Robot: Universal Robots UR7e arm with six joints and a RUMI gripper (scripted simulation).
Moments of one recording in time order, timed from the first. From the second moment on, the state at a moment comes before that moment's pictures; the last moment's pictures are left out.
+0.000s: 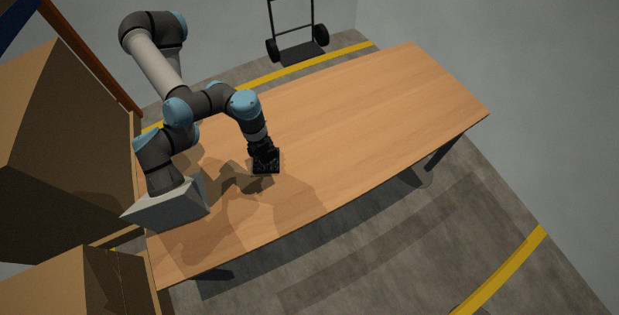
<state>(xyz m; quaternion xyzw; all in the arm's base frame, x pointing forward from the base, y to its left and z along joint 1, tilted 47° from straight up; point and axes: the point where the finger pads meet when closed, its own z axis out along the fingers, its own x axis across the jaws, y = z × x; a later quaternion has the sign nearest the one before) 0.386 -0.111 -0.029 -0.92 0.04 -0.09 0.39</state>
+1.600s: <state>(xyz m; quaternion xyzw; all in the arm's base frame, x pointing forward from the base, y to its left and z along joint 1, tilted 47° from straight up) 0.411 -0.096 0.016 -0.82 0.41 0.08 0.39</state>
